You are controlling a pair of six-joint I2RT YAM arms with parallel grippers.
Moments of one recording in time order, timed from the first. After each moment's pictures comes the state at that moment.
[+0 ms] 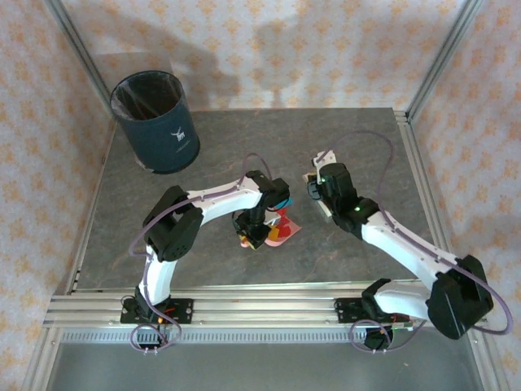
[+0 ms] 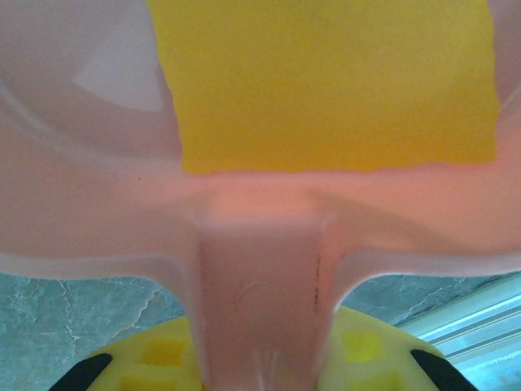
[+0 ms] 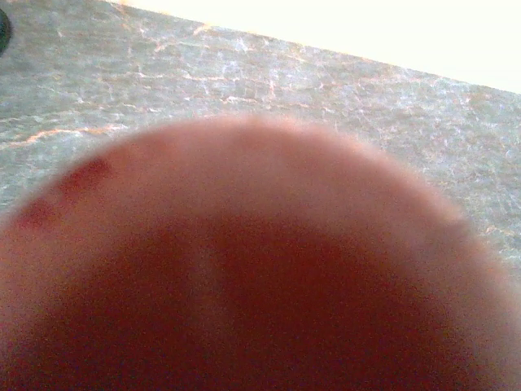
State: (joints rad) left arm -0.80 2.01 1.52 -1.30 0.13 -0.12; right arm 0.56 1.21 0.79 -0.15 0.32 0.09
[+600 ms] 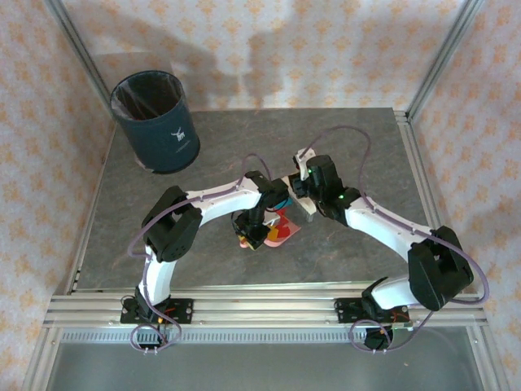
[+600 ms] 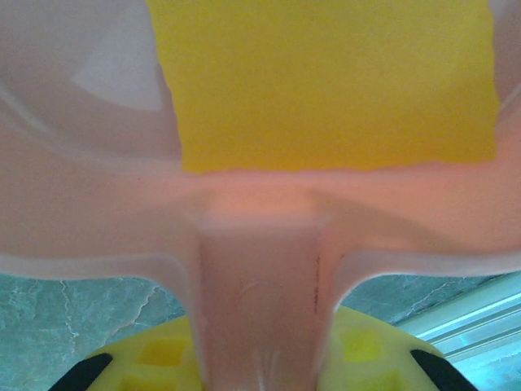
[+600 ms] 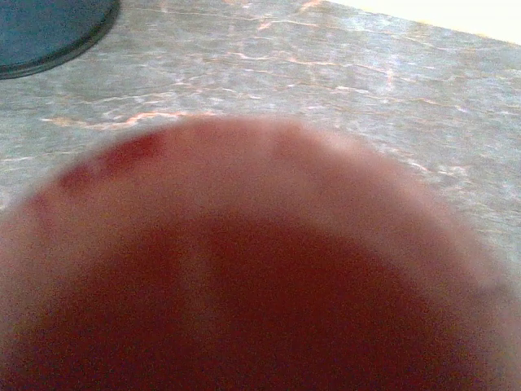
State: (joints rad) left arm -0.80 2.01 1.51 -1.30 0.13 -0.12; right arm 0.56 1.38 0.87 -0.08 0.06 0.07
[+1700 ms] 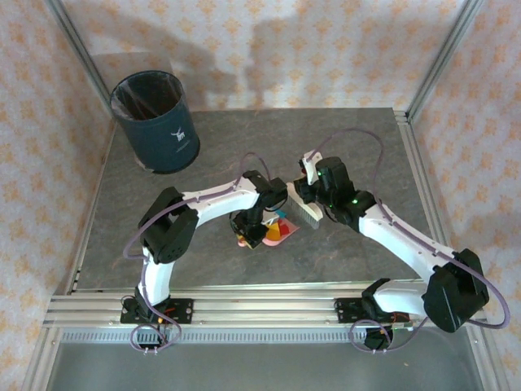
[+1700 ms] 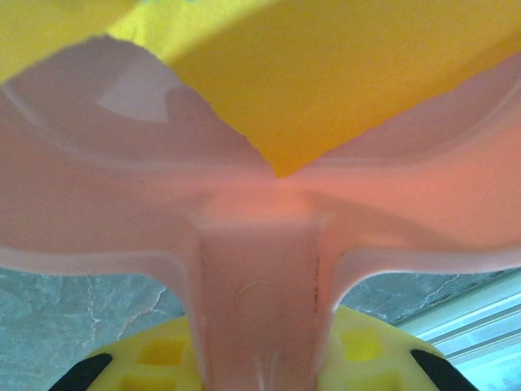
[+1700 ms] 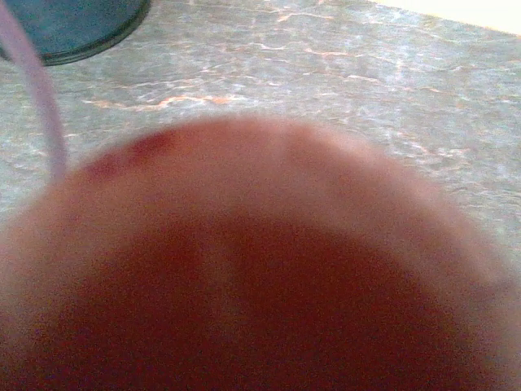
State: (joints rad) left arm -0.80 1.97 1.49 -1.30 0.09 -0.11; right arm 0.56 1.23 0.87 -0.26 0.05 0.07
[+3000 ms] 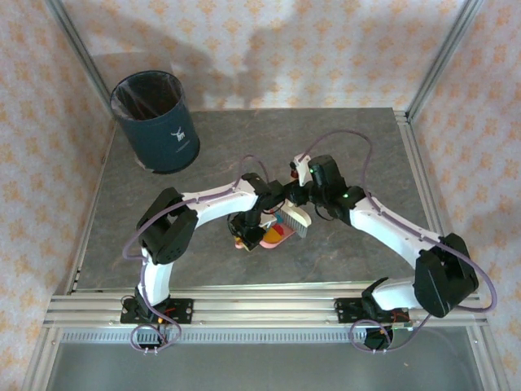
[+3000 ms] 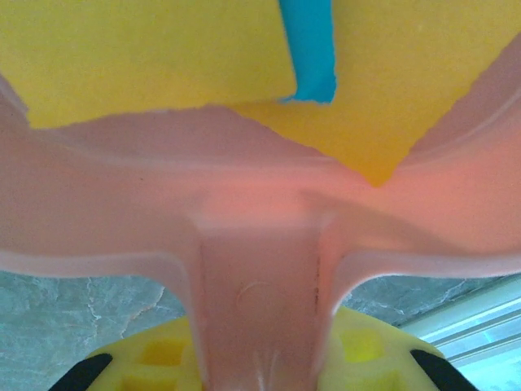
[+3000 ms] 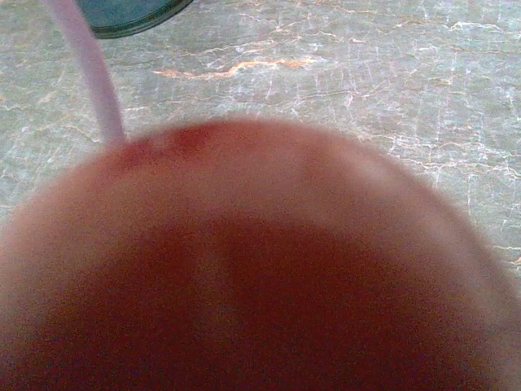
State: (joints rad) left arm -0.80 1.97 1.46 -1.29 0.08 -0.09; right arm 0.56 1.32 0.90 -0.26 -0.17 0.14
